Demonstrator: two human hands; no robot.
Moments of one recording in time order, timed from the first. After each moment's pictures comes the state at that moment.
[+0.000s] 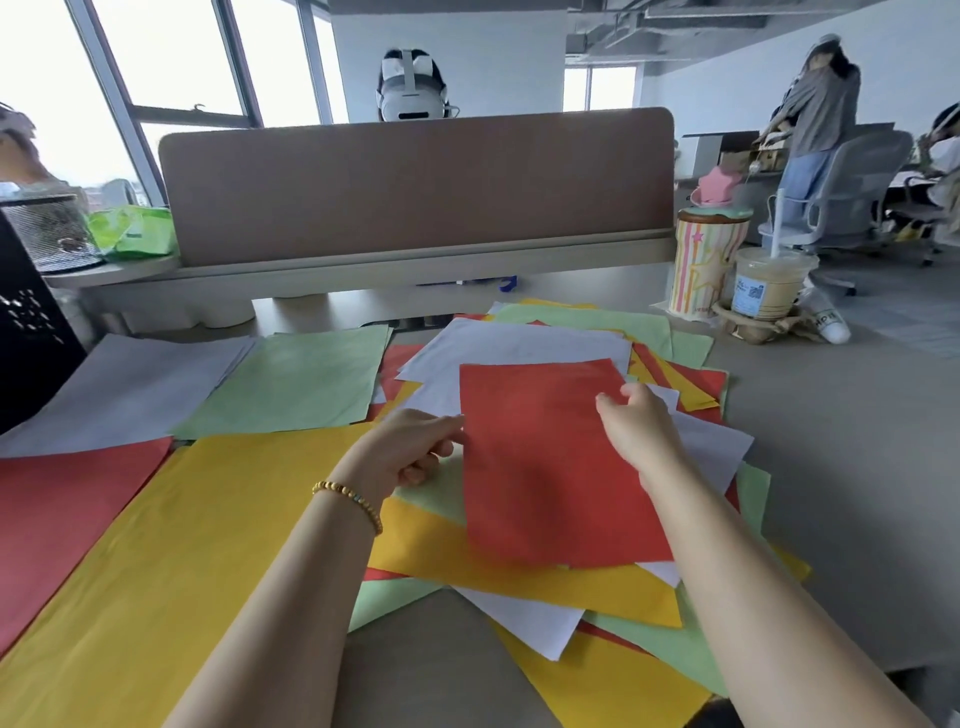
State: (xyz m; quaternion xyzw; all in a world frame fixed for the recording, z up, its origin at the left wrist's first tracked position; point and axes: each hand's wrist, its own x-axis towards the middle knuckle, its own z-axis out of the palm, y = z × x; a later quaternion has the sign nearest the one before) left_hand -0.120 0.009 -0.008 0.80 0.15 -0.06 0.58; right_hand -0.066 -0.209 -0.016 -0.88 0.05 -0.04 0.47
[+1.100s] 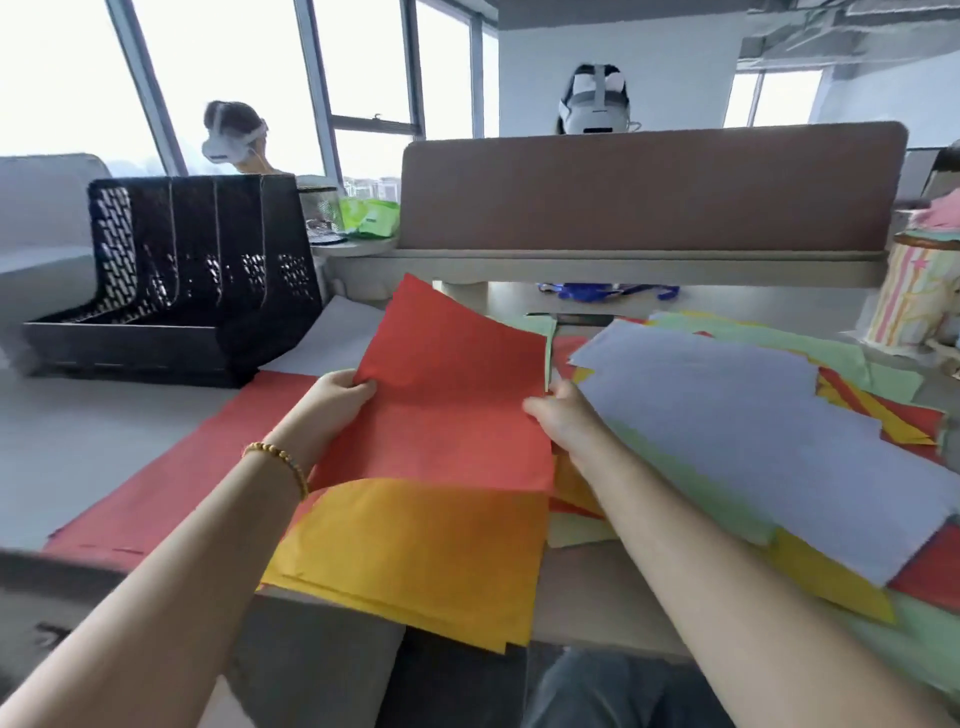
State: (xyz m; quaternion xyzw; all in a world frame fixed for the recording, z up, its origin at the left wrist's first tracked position) left_hand -0.277 0.202 0.012 0.78 0.26 0.21 0.53; right_hand -0.155 0.001 -0.005 -0.79 -0.16 0.14 0.58
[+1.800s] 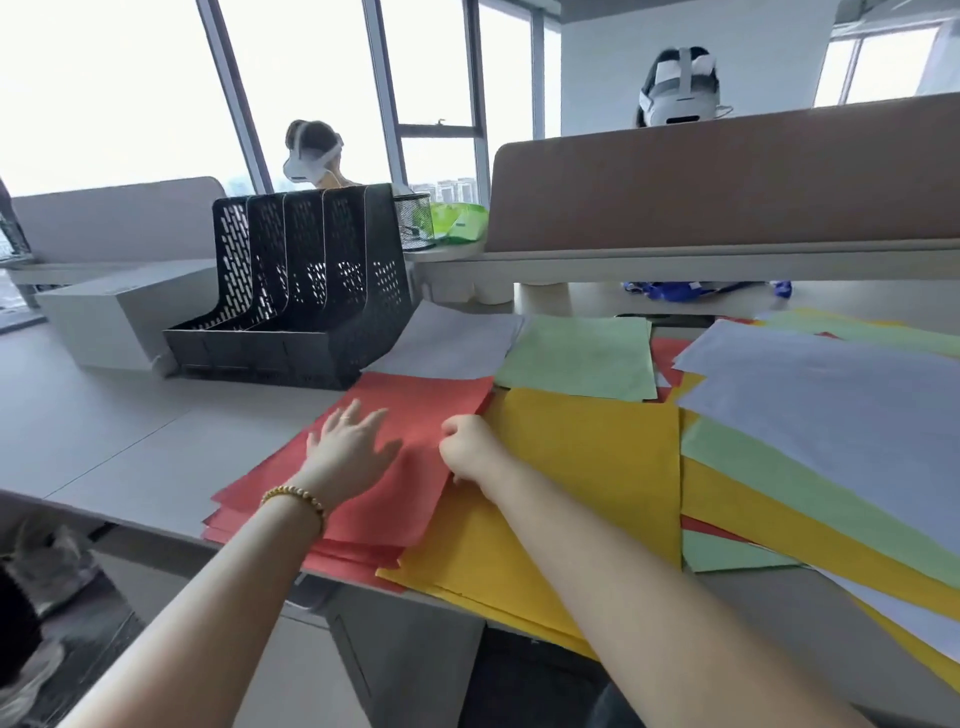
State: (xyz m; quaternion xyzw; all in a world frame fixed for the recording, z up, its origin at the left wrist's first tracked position) left_hand -0.344 0.284 -0.021 0.94 0.34 0.07 0.06; right_hand -0.248 0.164 -0.021 -0.81 -0.33 0.23 0.43
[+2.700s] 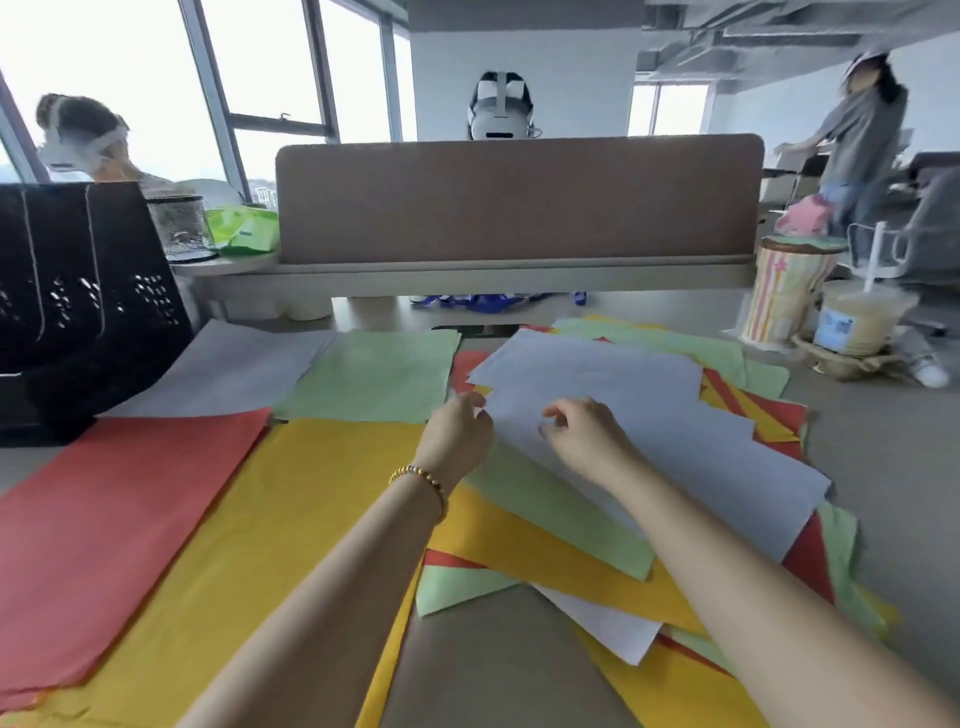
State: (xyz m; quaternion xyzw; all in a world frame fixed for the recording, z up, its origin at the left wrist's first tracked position) left_hand -0.122 0.027 -0.012 0.91 0.17 0.15 0.34; right_hand -0.068 -0.116 -0.017 -0.95 -0.19 -0.01 0.26
